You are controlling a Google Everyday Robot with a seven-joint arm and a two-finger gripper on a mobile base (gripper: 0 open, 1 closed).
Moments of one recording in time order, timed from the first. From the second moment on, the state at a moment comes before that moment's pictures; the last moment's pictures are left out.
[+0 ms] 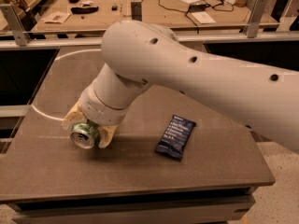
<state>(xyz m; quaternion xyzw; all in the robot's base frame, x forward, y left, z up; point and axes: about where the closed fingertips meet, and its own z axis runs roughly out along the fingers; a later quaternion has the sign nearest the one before) 0.446 0.141 0.847 -0.95 0.10 -0.01 0.29</state>
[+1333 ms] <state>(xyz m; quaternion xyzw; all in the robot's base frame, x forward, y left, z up) 0.458 0.133 0.856 -0.95 0.13 0.00 0.29</state>
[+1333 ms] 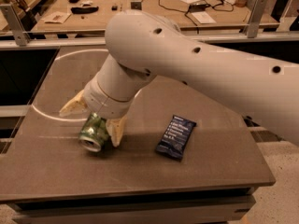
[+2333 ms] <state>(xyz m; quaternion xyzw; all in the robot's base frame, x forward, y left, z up) 0.487 0.115 0.885 -0.91 0.21 0.05 0.36</state>
